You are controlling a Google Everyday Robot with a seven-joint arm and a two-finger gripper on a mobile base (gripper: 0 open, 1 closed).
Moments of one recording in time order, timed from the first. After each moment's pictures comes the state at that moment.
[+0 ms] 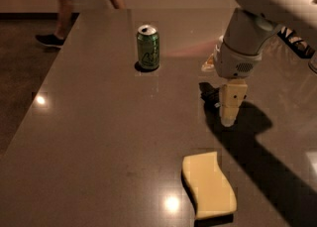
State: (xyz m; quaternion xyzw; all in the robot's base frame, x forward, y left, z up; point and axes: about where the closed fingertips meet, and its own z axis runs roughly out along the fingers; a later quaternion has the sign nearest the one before) arm 0.513 -0.158 0.856 -0.73 0.68 0.04 0.08
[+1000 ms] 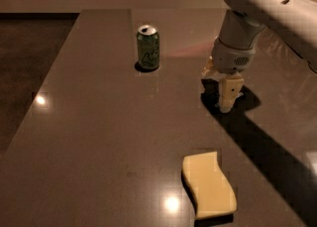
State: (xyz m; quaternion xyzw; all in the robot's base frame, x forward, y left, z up) arm 0.549 -0.179 0.828 -0.76 0.65 0.04 0.03
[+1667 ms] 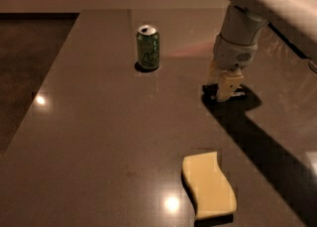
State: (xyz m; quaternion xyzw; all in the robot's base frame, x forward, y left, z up) arm 0.550 -0.179 0.841 -0.76 0.64 0.04 0.03
